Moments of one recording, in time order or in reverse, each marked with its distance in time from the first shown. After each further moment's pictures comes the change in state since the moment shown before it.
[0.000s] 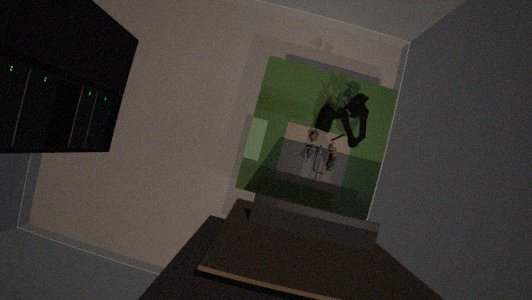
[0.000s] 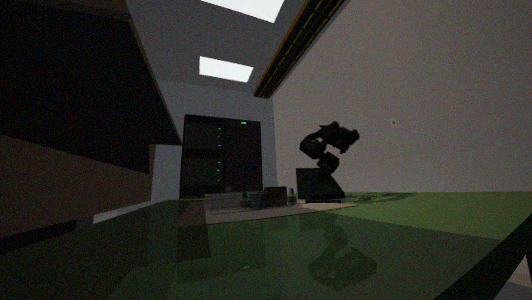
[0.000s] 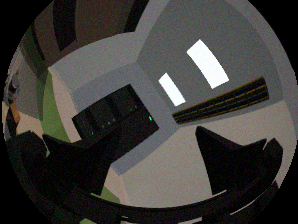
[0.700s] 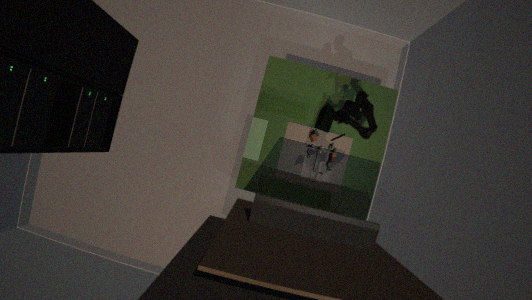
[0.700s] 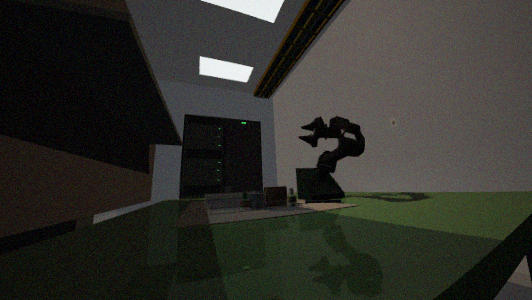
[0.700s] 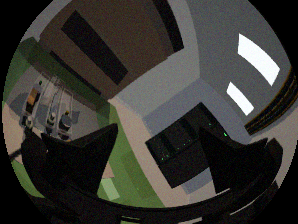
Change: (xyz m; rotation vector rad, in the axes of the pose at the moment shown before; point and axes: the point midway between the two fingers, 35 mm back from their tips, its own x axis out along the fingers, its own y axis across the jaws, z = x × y) arm 0.036 0.051 0.060 0.409 -0.162 0.652
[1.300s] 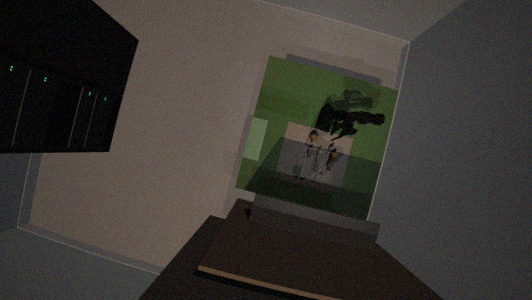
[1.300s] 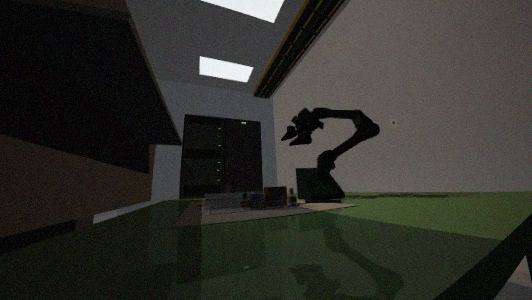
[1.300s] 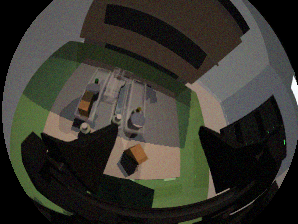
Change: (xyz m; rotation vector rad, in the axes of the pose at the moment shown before) arm 0.065 0.104 0.034 0.215 0.235 0.747
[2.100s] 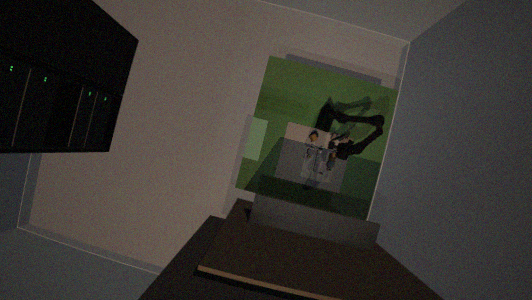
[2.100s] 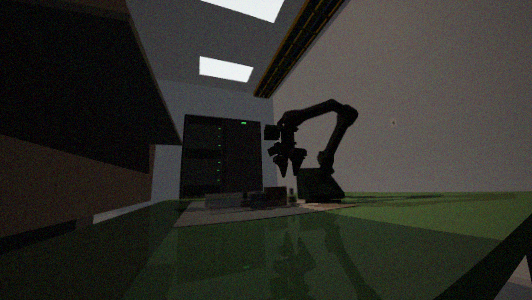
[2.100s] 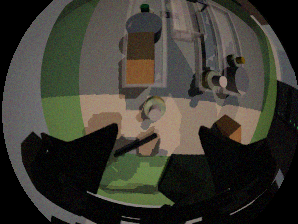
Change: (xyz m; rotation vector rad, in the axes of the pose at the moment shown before) arm 0.116 0.169 -0.024 0.231 0.856 0.502
